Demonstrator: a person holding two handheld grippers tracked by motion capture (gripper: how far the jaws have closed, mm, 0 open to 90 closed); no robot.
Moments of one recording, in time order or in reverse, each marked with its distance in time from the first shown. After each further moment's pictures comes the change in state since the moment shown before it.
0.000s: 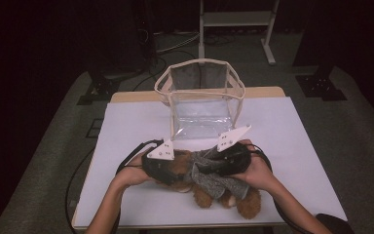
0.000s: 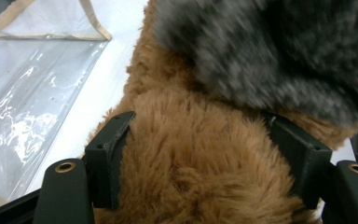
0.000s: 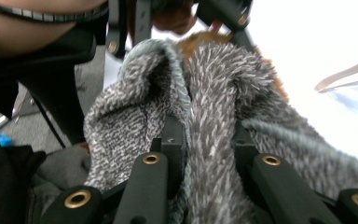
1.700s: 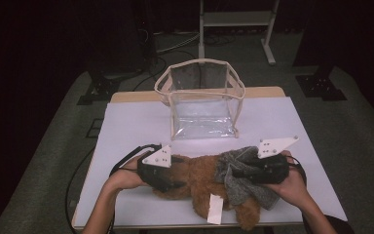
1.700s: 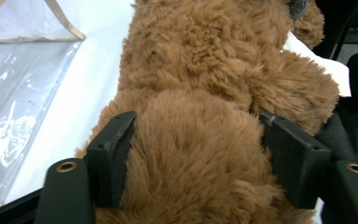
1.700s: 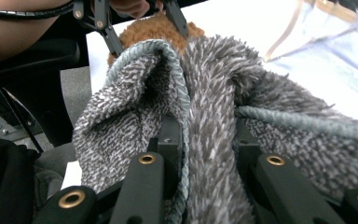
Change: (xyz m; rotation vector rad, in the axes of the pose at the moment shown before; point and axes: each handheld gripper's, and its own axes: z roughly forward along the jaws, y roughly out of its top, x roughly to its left) left arm -0.015 0.011 -0.013 0.043 -0.066 0.071; right arm 0.017 -0.058 -0.069 -0.110 -0.139 0.107
